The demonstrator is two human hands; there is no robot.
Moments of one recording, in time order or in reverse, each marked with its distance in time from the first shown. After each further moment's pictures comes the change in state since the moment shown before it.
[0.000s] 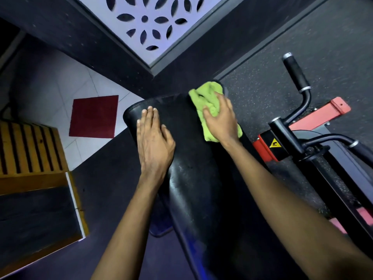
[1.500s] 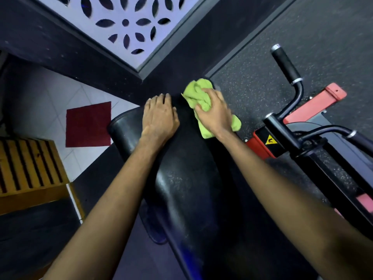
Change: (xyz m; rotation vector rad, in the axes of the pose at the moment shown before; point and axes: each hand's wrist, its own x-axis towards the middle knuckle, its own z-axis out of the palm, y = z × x) left_hand 0.094 0.036 0.052 0.406 -0.375 0.306; right_hand 0.035 0.011 -0.010 -0.079 -0.015 0.017
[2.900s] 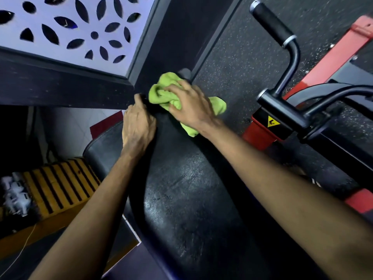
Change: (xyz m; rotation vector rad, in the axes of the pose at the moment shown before) left_hand 0.028 0.033 0.002 -0.146 0.069 -0.009; right_hand 0.034 0.029 -0.003 0.003 -0.138 -0.194
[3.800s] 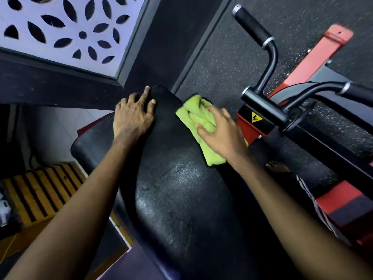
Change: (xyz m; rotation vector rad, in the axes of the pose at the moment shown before) left_hand 0.012 -0.005 0.018 0.334 -0.129 0.100; right_hand -0.125 0.032 -0.052 0.096 0.071 0.362
